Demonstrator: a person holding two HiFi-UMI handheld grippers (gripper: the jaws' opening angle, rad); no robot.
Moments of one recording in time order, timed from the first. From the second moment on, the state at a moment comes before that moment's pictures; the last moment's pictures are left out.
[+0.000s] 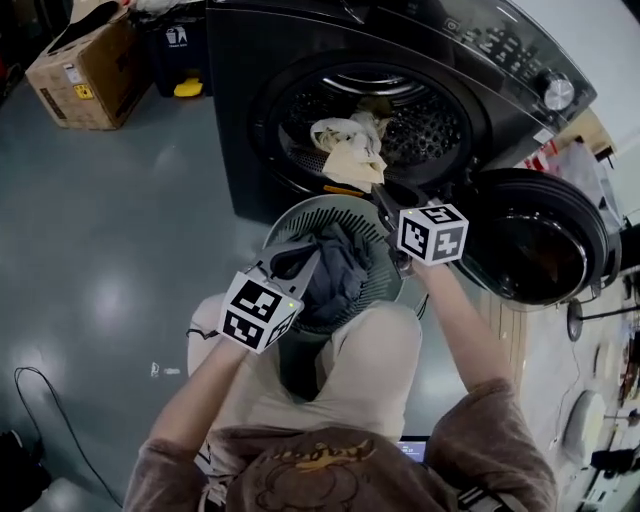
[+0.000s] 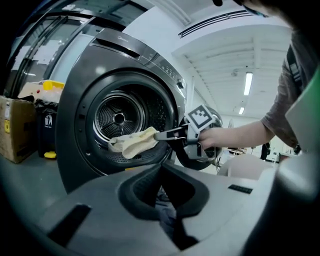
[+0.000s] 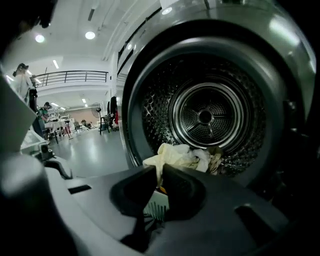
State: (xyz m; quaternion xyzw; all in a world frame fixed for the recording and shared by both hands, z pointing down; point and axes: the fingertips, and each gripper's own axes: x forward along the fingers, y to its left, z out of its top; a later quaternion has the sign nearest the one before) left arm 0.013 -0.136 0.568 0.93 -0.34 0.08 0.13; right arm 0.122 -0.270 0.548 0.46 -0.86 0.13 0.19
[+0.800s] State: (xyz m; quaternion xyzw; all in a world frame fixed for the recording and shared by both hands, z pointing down) left arm 0.031 -0.128 0.570 0.94 -0.31 0.09 0.12; right arm 0.151 -0.153 0.527 0.45 -0.86 0.15 0.21
